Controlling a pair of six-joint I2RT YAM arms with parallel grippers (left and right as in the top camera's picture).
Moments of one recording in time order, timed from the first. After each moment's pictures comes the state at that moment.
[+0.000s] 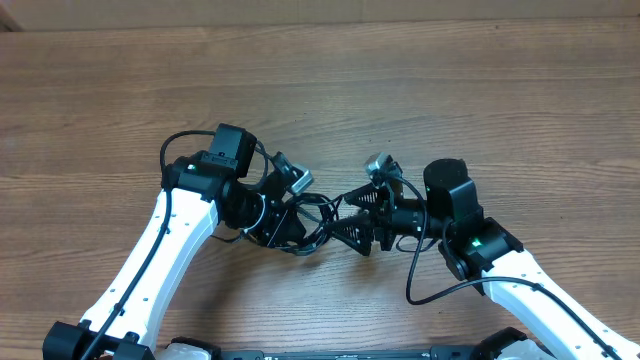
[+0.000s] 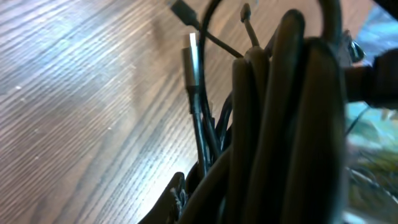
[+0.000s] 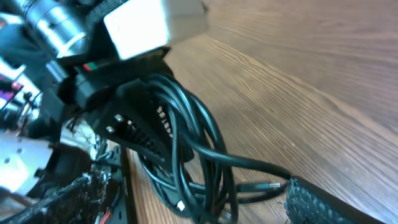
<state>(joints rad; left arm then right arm) -0.28 1.44 1.08 -1.09 0.66 0.33 0.47 1.21 0.62 0.08 -0.83 0.22</state>
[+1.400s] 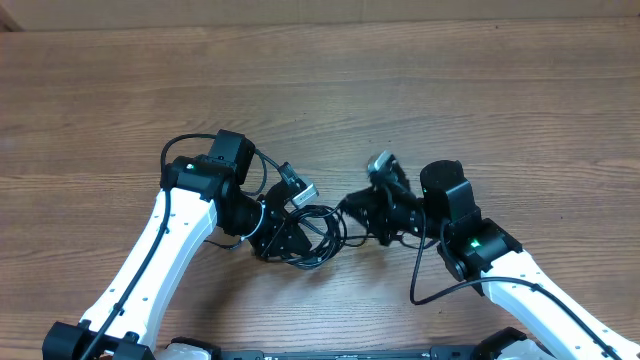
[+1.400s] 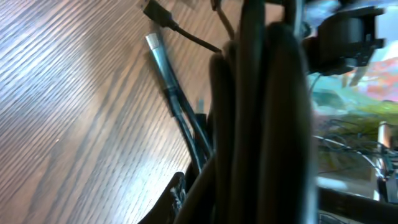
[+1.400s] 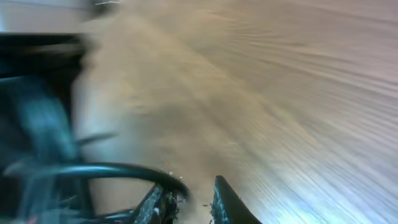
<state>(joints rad) -0.27 1.44 1.08 -1.21 0.81 0.53 0.48 1.21 0.62 0.03 -0.56 0.10</state>
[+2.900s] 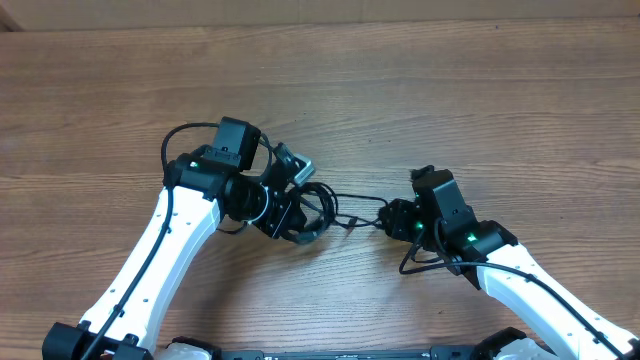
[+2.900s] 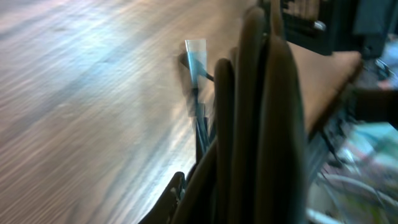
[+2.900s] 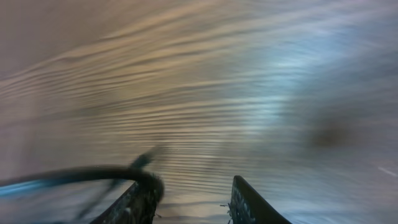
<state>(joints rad) -0.29 1.44 1.12 -1.03 0.57 0.25 0.46 1.26 0.62 -0.37 -0.13 0.72</state>
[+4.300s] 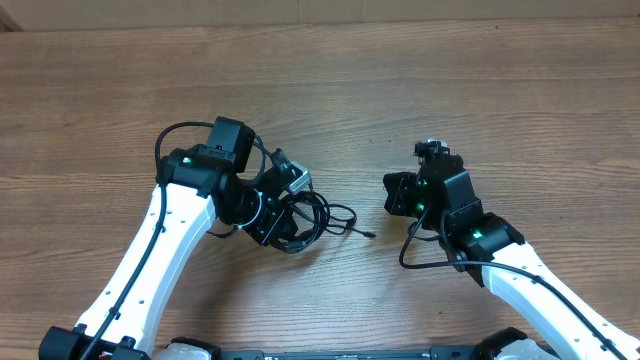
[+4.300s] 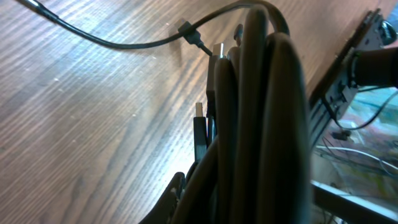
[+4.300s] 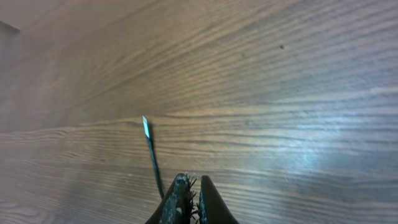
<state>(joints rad) -0.28 1.44 1.16 -1.18 0.56 0.39 0.45 1.24 0.67 -0.14 -0.09 0.64</state>
